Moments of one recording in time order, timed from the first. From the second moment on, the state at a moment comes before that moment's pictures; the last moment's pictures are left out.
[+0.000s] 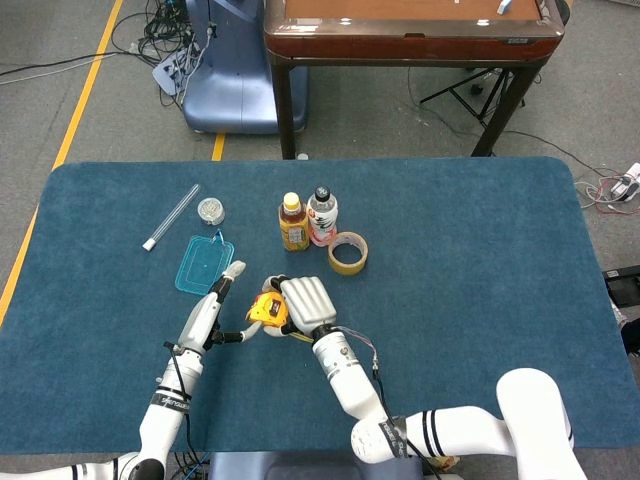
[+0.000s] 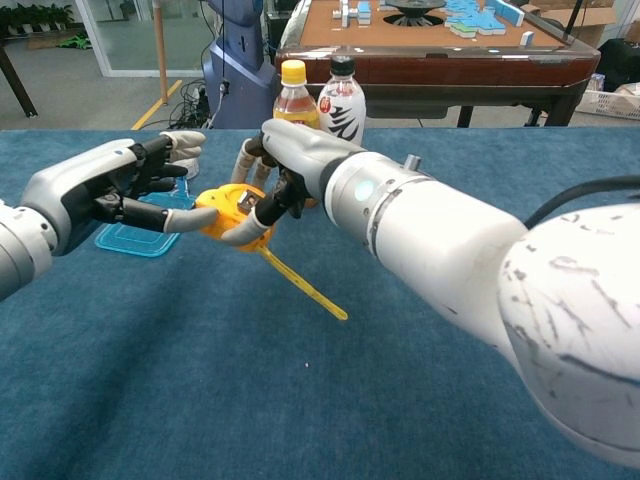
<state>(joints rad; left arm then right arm) -0.48 -1.65 -0.26 -1.73 1.11 1.16 -0.09 0.99 -1.92 0.38 -1.60 -0.69 1.15 -0.65</state>
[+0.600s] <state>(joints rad) -0.48 -1.65 -0.27 -1.72 1.08 1.16 -0.07 0.99 -1.91 0.37 -1.60 -0.68 1.14 -0.64</state>
